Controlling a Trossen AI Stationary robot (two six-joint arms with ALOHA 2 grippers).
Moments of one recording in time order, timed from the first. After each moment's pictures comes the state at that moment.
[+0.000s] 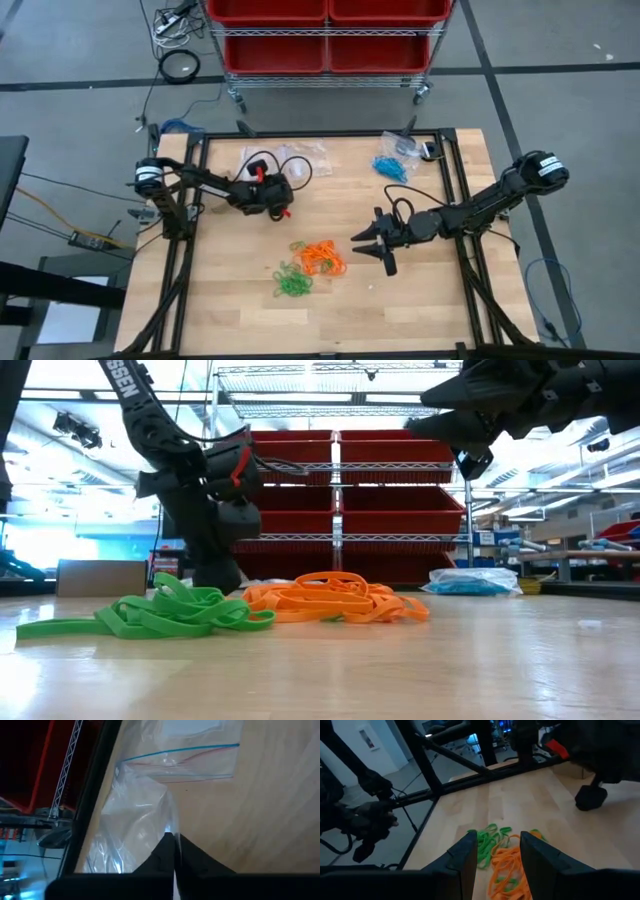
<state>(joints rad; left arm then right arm) 0.20 1.74 0.69 -0.09 -0.82 0.07 0.35 1.29 0.44 0.68 0.22 0.36</state>
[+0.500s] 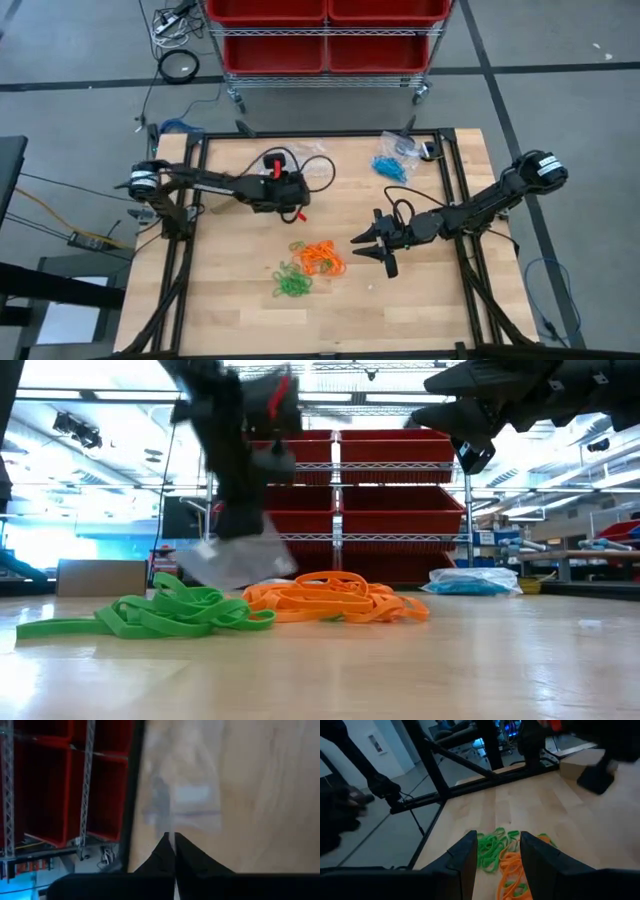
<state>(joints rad) 0.07 1.67 1.09 -0.59 -0.85 0.14 0.36 1.29 0.44 0.71 0.22 0.36</state>
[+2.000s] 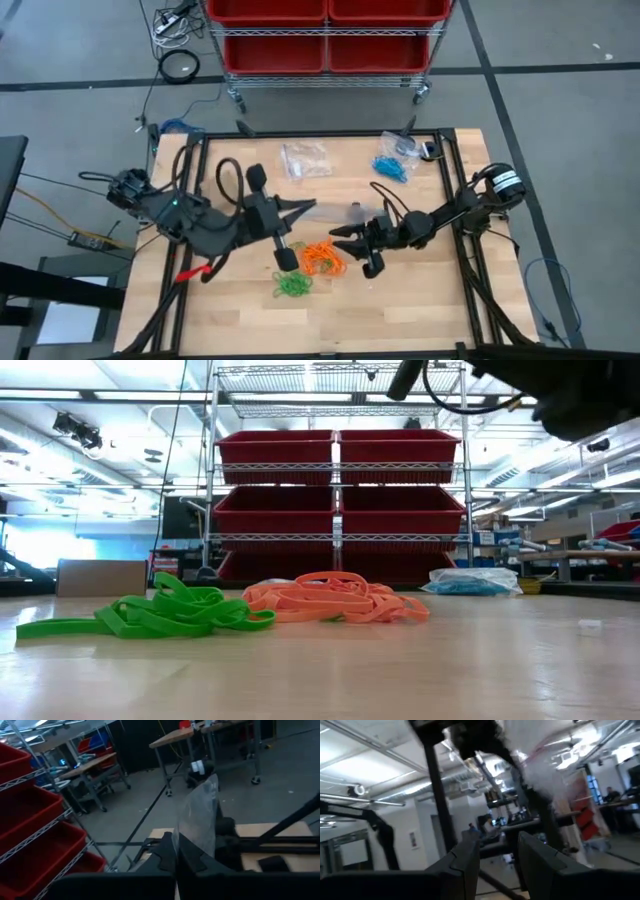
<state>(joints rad) -0.53 1.60 1.97 -0.55 -0.95 0.13 0.32 1.71 0.66 1.55 0.19 0.19</state>
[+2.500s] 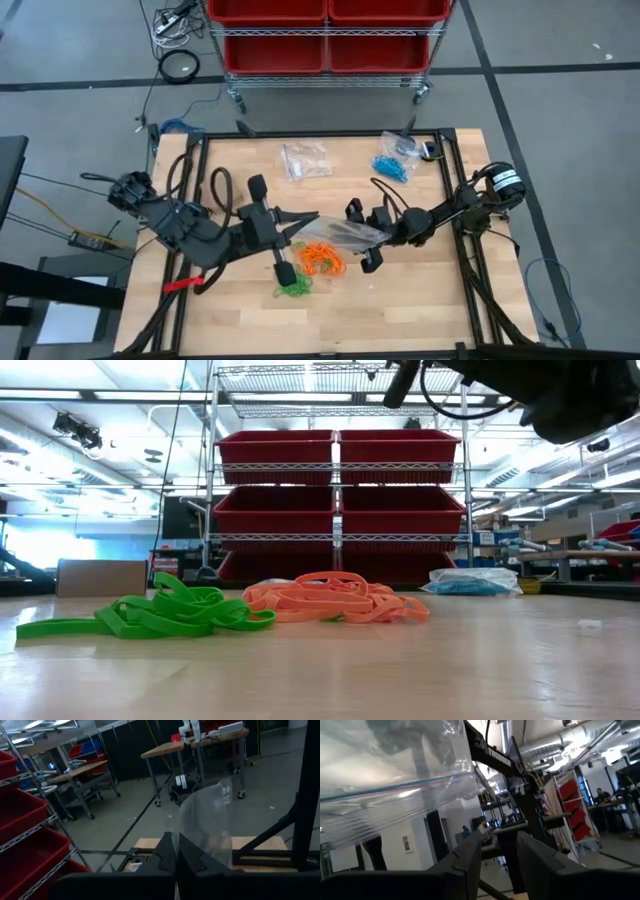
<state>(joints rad) -0.58 1.62 1.97 -0.46 -0.95 0.12 0.29 1.71 0.66 1.55 0.18 0.21</state>
